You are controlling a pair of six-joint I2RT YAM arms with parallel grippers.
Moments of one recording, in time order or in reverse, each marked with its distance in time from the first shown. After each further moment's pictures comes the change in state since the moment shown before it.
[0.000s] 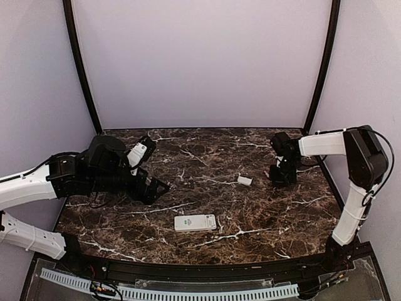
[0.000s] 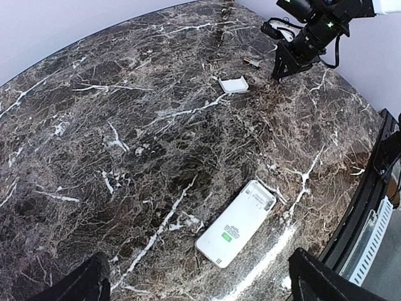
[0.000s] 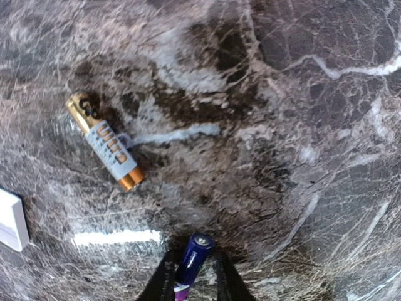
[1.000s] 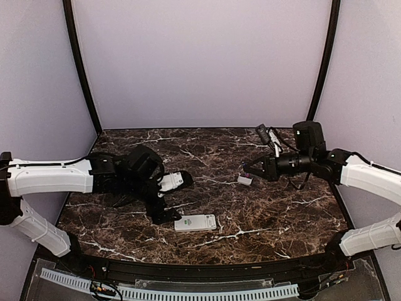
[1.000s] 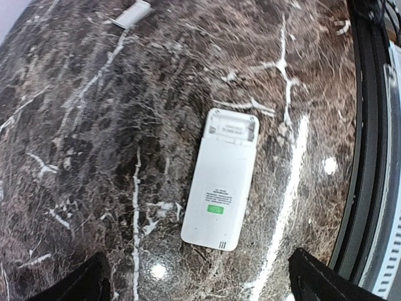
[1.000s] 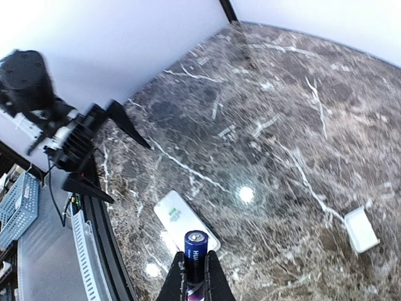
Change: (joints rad) left arm -0.008 0.288 0.071 -0.018 0.204 0.480; right arm 0.254 -0.641 -0.274 0.419 -0.604 -0.333
